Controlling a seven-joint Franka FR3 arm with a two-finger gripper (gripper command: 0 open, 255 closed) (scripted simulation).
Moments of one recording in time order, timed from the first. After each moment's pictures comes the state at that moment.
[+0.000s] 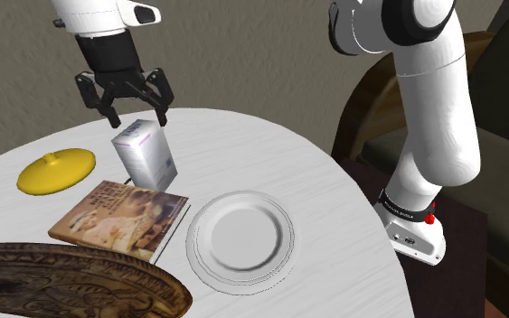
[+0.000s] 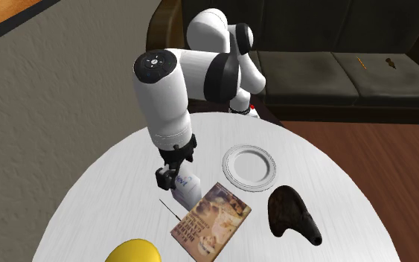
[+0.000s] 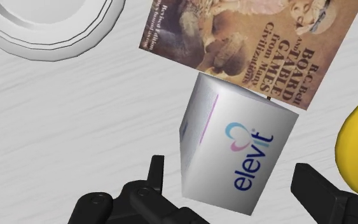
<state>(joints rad) 0.26 0.51 0.76 -1.10 -0.33 1.48 1.79</state>
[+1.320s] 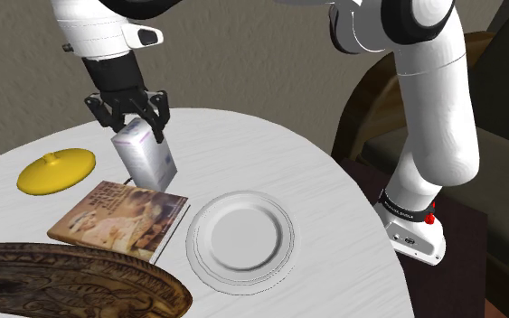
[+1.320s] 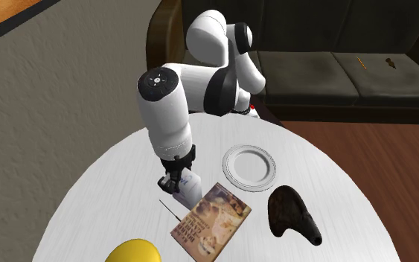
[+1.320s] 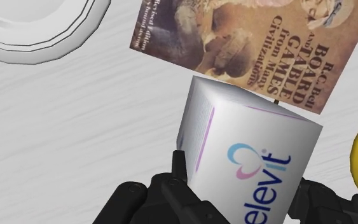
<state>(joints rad) 0.23 0.50 0.76 -1.20 -0.33 1.56 1.81</state>
